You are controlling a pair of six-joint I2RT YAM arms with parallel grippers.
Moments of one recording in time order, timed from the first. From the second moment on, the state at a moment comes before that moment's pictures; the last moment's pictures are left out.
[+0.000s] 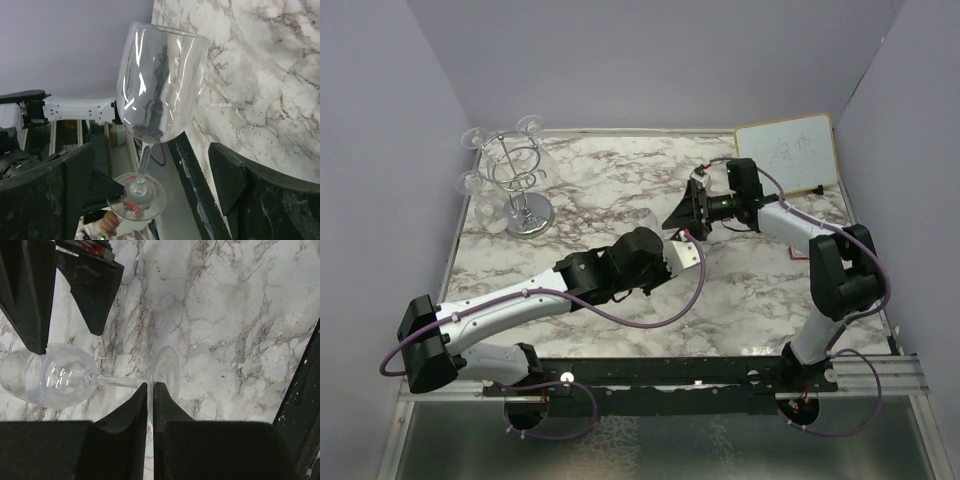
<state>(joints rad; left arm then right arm) -1.09 1.24 1.05 -0.41 -0.09 0.23 0.31 1.72 1.11 -0.08 -1.13 0.69</state>
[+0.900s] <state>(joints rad) -1.14 1.24 0.98 -0.40 -0.06 0.23 0.44 1.89 1.15 -0.01 -1.18 0.76</state>
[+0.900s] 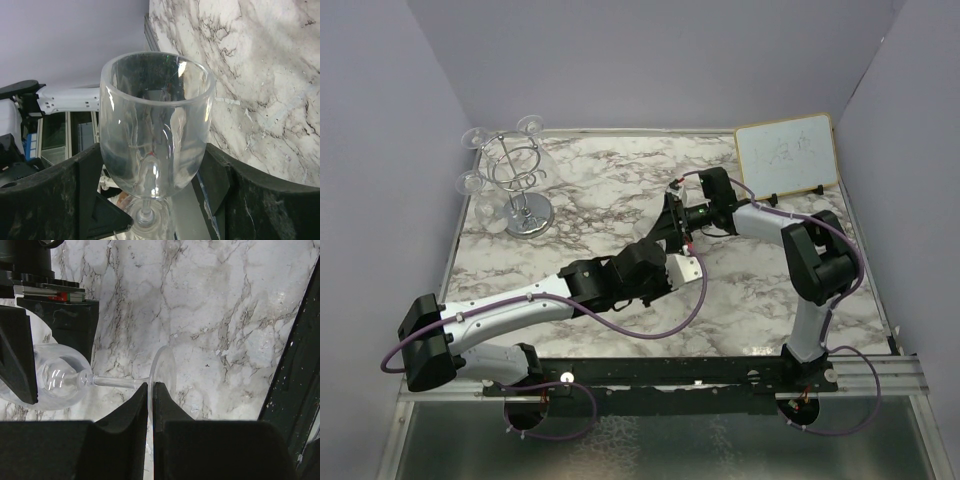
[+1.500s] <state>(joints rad) -1.14 1.23 0.98 -0.40 -0.06 0.23 0.45 1.90 1.14 0.07 -1.19 0.82</state>
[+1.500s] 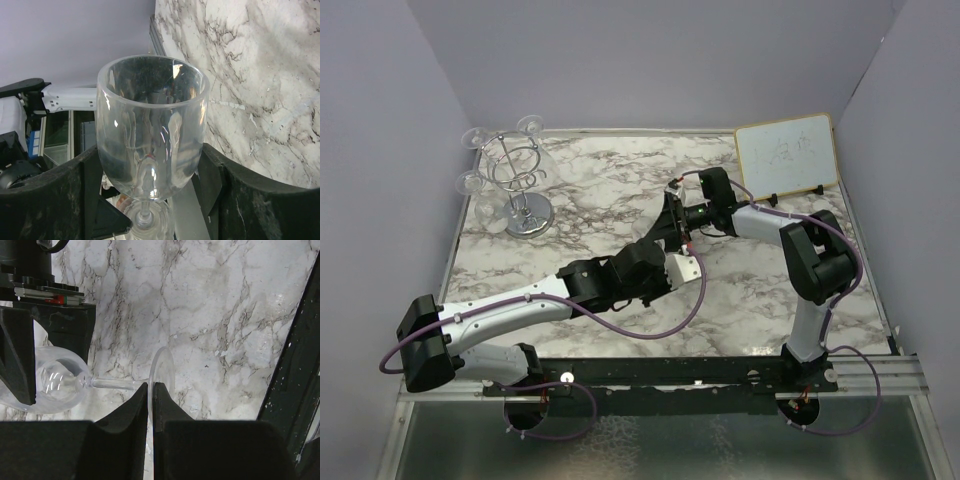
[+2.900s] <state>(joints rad) -0.71 0.76 0.85 -0.06 0.01 0.02 0.42 1.18 0.83 -0.01 0.15 0.47</state>
